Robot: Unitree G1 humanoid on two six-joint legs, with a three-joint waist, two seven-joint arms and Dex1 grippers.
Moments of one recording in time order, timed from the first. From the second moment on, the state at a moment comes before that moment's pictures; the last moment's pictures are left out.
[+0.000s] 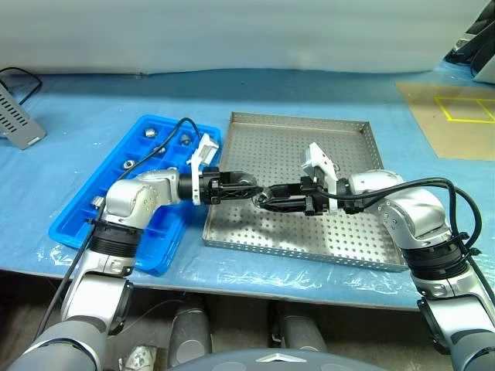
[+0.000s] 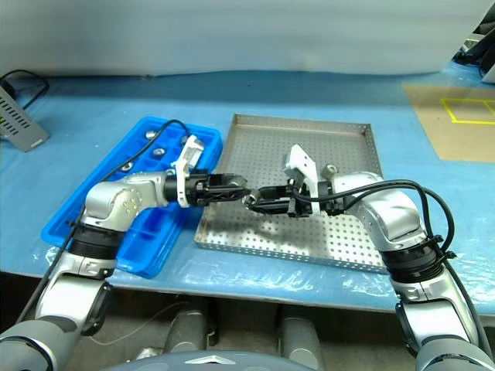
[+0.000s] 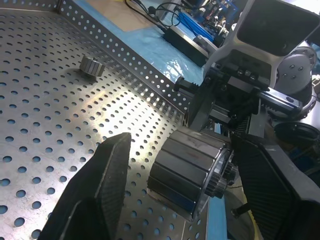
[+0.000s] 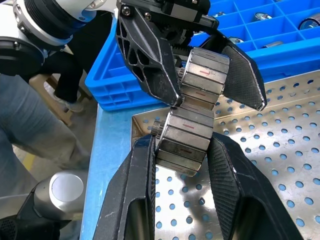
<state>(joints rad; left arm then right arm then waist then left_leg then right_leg) -0.65 0.40 -0.08 0.11 -0.65 0.89 -1.07 -0.54 -0.63 0.17 -0.22 0.52 0.80 1.10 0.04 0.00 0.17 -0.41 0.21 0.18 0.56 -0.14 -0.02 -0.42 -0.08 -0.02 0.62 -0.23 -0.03</state>
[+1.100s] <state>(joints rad) -0.71 0.39 0.02 0.25 -0.65 0.79 -1.04 -0.59 -0.60 0.17 -0.25 0.54 0.91 1.02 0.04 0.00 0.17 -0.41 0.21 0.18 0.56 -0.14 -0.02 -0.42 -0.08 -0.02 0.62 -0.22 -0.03</state>
